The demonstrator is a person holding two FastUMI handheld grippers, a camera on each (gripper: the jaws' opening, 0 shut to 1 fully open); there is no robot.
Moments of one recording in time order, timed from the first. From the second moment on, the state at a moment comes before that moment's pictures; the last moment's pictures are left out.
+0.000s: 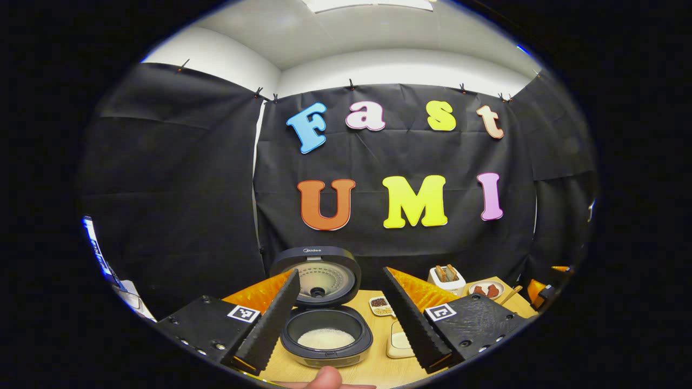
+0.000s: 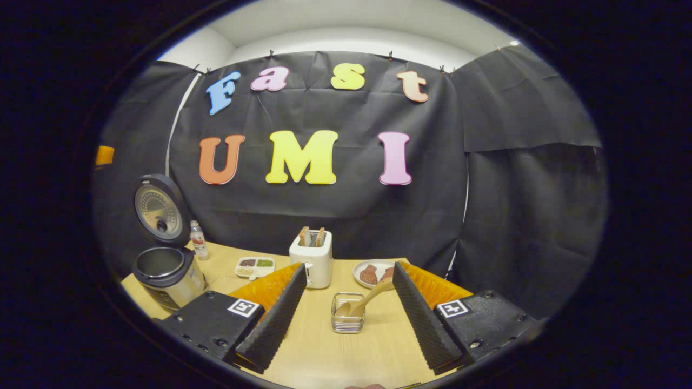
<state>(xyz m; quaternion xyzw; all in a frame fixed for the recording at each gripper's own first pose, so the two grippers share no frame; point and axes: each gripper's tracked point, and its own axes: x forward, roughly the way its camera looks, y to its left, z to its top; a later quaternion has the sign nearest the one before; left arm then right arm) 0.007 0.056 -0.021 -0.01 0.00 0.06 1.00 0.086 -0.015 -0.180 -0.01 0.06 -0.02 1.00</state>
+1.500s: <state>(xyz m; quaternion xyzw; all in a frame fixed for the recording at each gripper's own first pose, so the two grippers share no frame) 0.038 0.041 -0.048 0.05 0.01 0.07 1.00 0.305 -0.057 -0.316 0.13 0.12 -0.01 0.98</state>
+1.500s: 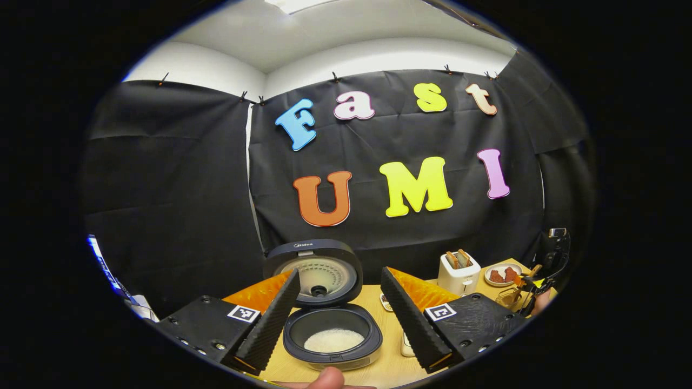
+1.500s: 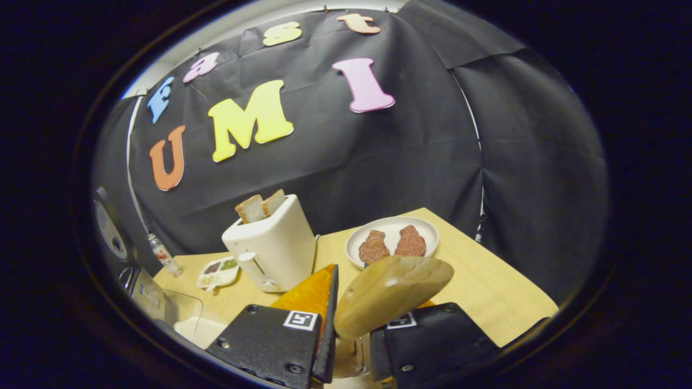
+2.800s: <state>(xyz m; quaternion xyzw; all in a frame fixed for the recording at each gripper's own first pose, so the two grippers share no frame) 0.003 0.115 -0.056 0.05 0.01 0.12 0.99 0.246 0.122 -0.109 -0.04 0.05 0.10 0.99</state>
